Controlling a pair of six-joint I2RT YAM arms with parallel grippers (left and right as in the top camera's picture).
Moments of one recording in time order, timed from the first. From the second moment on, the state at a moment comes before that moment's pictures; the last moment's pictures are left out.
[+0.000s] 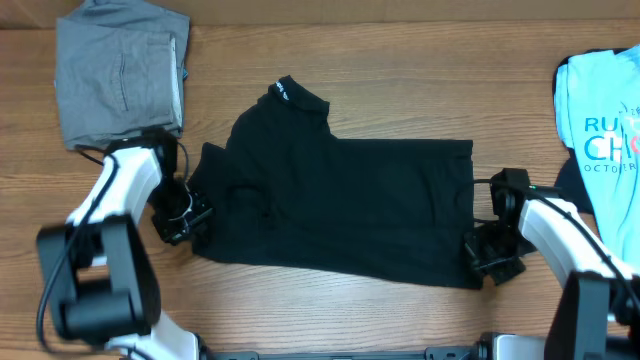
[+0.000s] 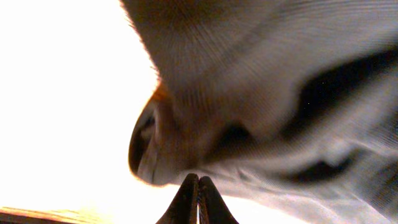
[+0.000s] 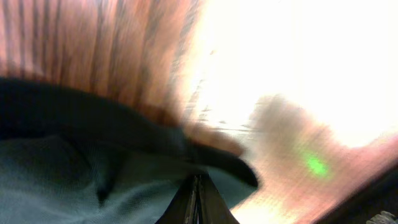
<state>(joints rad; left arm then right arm) 0.15 1.75 1.13 -1.16 0.16 -0.46 -0.10 1.50 0.77 -1.05 -0.03 1.02</state>
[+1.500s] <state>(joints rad) -0.35 2.29 2.02 -0.77 -0.03 -0.34 -0.10 1.60 1.14 -0.96 -0.22 0.59</state>
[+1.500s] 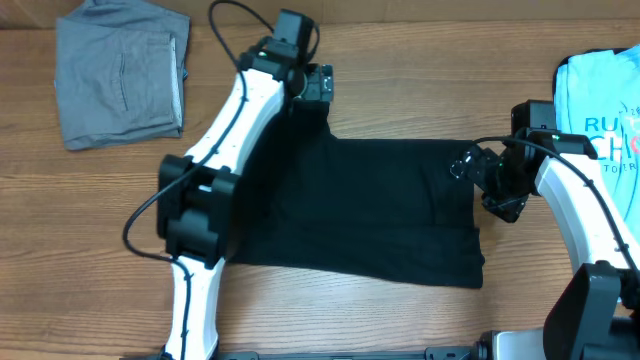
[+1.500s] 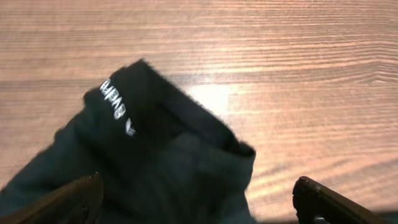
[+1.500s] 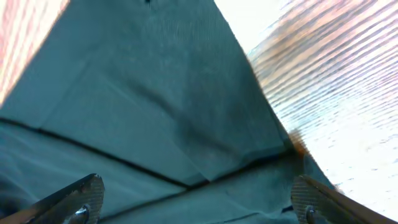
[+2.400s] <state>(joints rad) -0.36 2.44 2.02 -0.70 -0.11 -0.33 -0.10 1.60 1.14 -0.72 -0.12 0.61</state>
